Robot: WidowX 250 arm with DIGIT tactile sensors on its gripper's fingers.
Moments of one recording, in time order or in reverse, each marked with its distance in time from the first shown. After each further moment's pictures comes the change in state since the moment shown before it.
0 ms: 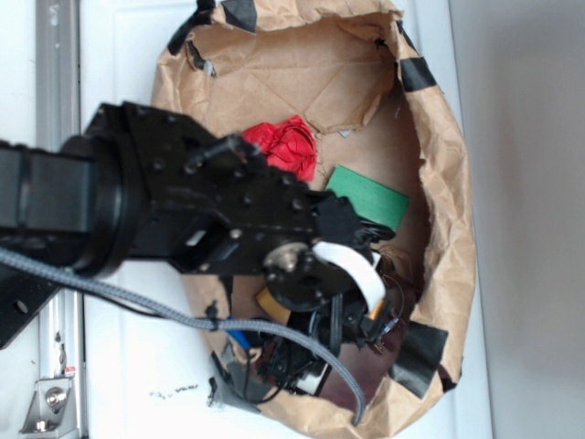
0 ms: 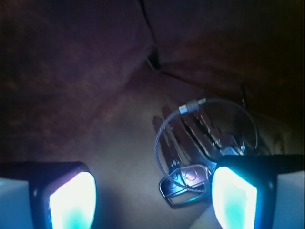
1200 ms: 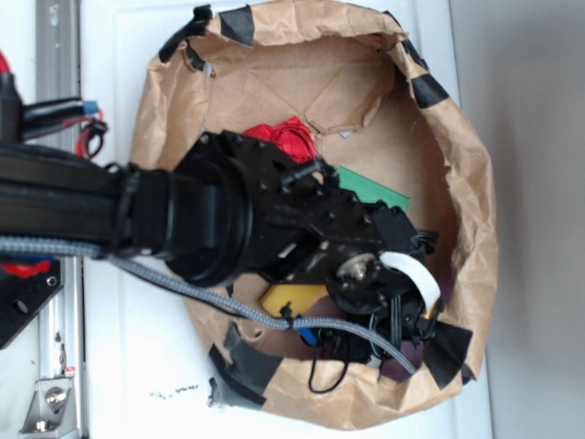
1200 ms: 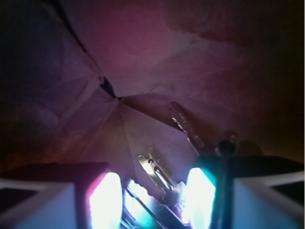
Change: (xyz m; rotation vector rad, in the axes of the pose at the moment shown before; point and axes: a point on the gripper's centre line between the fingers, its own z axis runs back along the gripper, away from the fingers) arm 0.023 0.005 -0.037 -0.002 -0.004 -0.015
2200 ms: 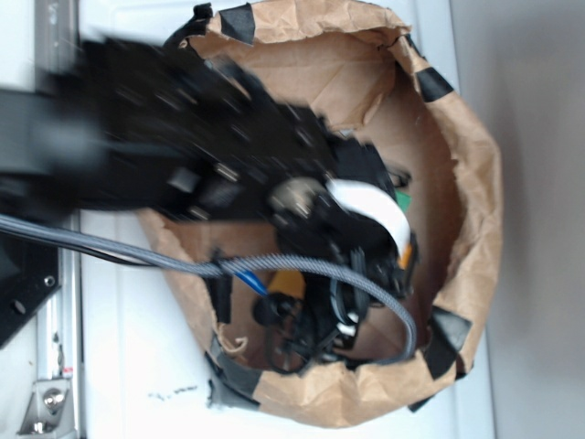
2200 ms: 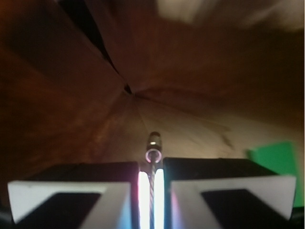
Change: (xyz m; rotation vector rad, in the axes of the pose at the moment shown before) arm -0.007 0.002 0.093 0.016 -0.025 0.155
